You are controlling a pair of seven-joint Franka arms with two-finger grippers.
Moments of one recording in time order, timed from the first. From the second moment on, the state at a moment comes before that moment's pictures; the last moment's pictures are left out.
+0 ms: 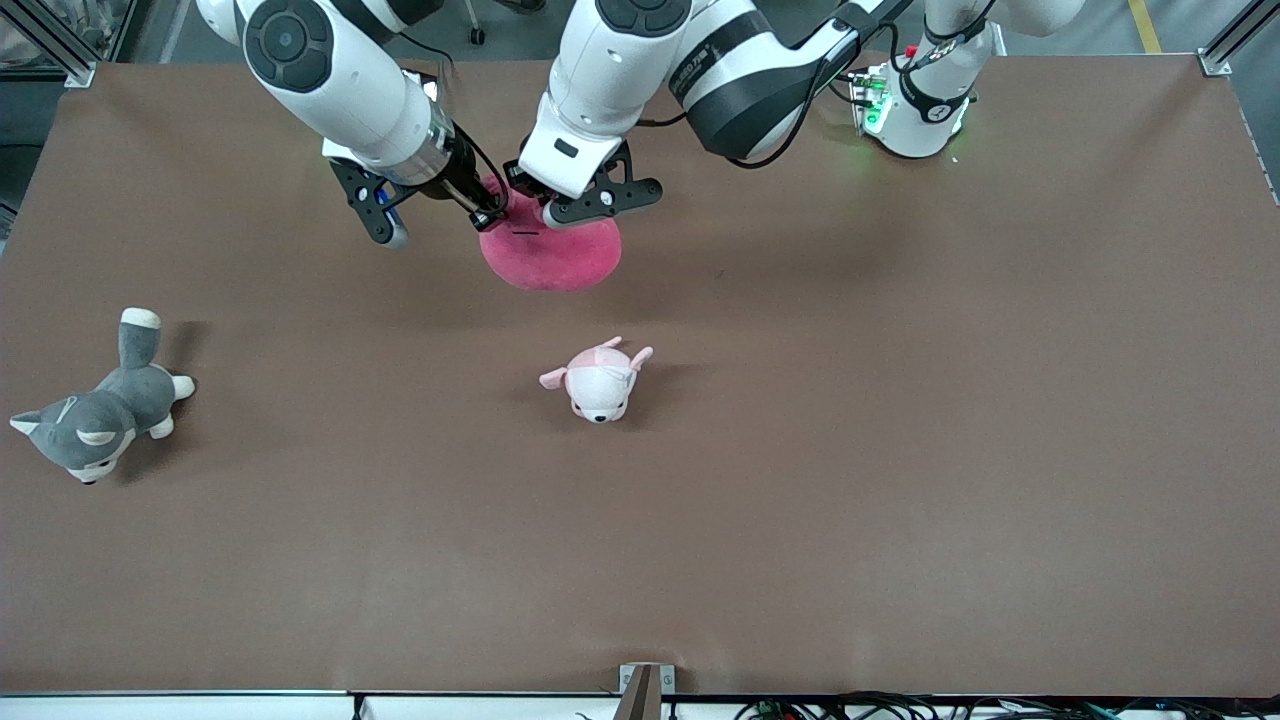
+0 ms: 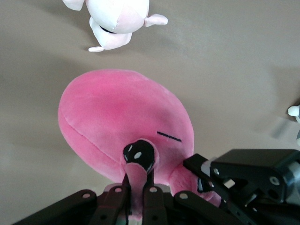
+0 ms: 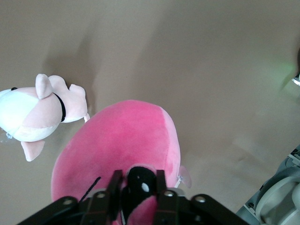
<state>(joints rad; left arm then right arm) -0.65 0.49 -0.38 -1.24 -0.17 1.92 -1.30 0.61 -0.05 -0.05 -1.90 0.28 1.75 1.52</state>
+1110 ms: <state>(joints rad) -0.62 0.44 -0.38 -1.22 -0.17 1.91 -1.30 0.55 -0.05 -0.07 -1.90 0.28 1.77 1.44</state>
